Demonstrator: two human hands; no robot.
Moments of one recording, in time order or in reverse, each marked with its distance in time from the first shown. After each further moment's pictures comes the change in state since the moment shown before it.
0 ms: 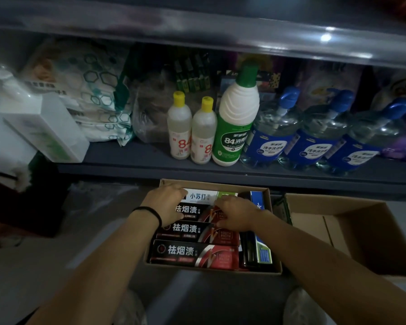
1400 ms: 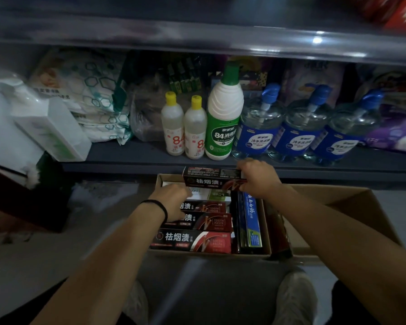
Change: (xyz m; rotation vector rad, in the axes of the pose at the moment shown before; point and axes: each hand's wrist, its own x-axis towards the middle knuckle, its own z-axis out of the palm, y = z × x) left_hand -0.013 0.030 -0.006 0.046 -0.091 0.060; right_hand -0.051 0.032 -0.059 -0.057 0.346 0.248
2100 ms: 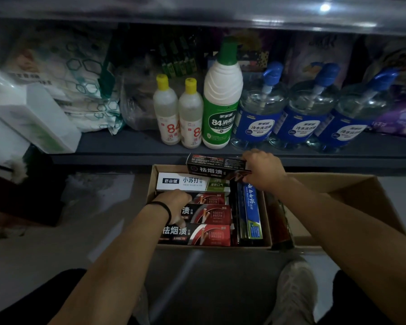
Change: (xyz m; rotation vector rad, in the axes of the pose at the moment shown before) left_hand 0.019 0.009 0.041 -0.120 -0.234 -0.055; right_hand -0.002 0.014 0.014 0.045 -0.006 0.074
